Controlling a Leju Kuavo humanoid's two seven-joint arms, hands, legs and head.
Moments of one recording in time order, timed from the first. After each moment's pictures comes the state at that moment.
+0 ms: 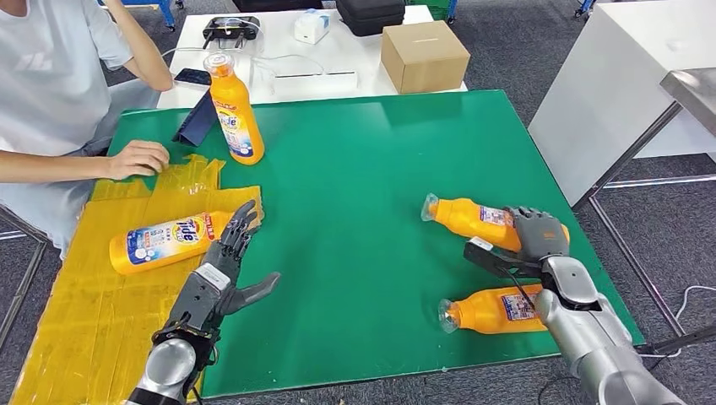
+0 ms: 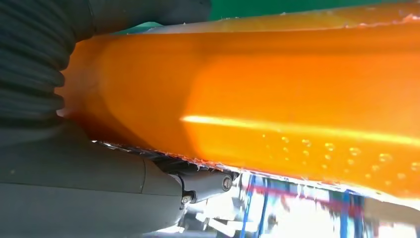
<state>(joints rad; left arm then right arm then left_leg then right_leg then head) -0.07 -0.04 -0.26 -1.49 -0.27 -0.01 -0.35 -0.46 -0.29 0.30 -0.79 1.09 -0.29 0.01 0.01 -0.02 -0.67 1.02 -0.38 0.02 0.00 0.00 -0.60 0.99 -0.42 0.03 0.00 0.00</state>
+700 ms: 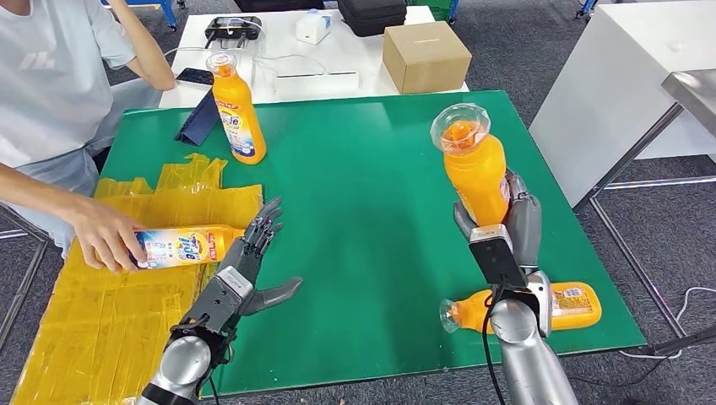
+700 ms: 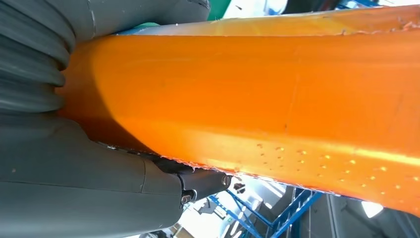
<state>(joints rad) -0.10 -0.04 -0.36 -1.51 -0.27 -0.01 -0.34 -0.18 0.01 0.13 -1.50 0.47 -0.38 -0.29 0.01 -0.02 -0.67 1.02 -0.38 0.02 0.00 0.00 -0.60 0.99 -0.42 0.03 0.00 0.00</state>
